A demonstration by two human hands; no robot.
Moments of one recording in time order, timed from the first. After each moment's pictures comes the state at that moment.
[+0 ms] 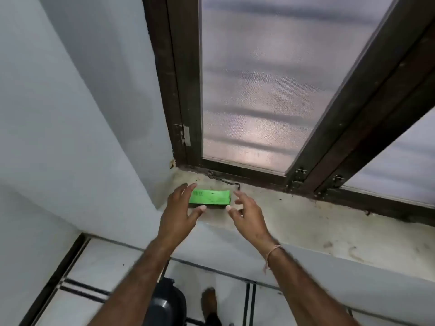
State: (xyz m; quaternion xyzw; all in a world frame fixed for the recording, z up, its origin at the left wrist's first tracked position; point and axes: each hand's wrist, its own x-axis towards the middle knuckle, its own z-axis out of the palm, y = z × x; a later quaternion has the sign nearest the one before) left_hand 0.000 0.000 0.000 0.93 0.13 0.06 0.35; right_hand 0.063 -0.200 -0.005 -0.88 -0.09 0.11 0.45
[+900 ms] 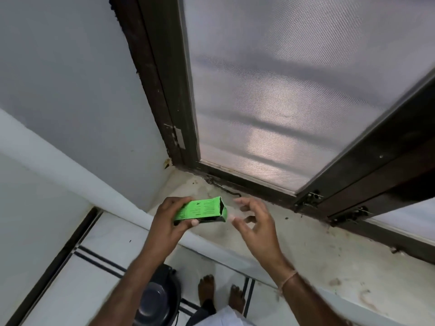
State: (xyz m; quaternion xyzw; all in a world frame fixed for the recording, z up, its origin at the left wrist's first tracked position) left_hand 0.018 -0.007 0.000 0.86 0.19 0.05 0.47; right_hand 0.116 -0.231 -0.010 -0.80 -0.17 0.11 0.57
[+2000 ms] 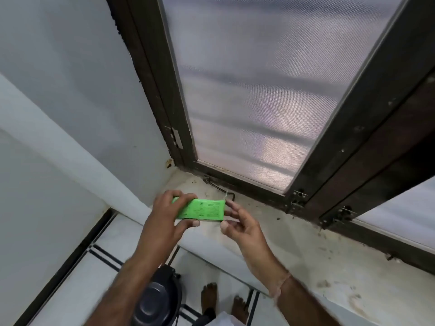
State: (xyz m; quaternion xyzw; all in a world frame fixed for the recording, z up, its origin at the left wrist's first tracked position) left_hand 0.003 -0.061 0.061 0.94 0.19 0.09 0.28; right_hand 0.096 -0.253 0.000 -0.56 -0.06 0.34 0.75
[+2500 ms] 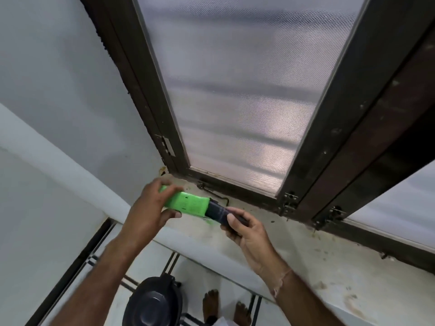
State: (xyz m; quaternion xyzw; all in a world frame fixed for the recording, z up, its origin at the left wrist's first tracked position) left_hand 0.032 -0.031 0.086 0.97 0.15 0.03 0.20; right_hand 0.117 -0.264 -0.006 -0.48 0.07 0.36 0.80
